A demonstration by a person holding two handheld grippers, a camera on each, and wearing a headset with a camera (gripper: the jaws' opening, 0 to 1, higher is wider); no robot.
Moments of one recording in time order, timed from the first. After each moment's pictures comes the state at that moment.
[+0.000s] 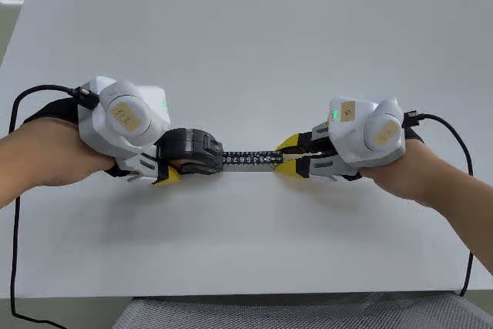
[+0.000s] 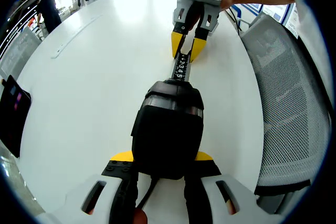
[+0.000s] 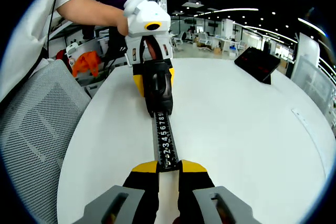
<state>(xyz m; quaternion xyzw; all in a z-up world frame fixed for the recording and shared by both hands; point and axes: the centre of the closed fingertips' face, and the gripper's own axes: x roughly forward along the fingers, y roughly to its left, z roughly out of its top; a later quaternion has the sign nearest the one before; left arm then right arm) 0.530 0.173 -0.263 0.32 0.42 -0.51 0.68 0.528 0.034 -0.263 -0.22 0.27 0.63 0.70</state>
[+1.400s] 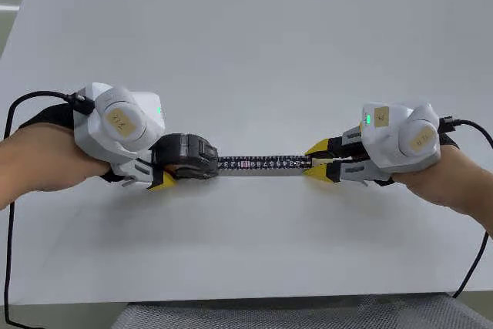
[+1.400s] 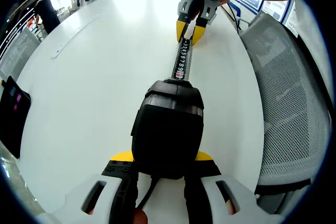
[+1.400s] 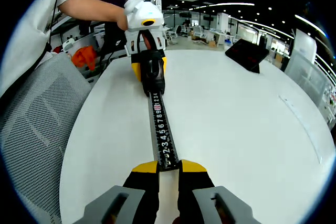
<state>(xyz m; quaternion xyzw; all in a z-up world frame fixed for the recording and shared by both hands) 0.530 0.172 -0.264 0.32 0.42 -0.52 0.67 0.528 -0.018 -0.263 -0.24 0.29 0.61 0.70</state>
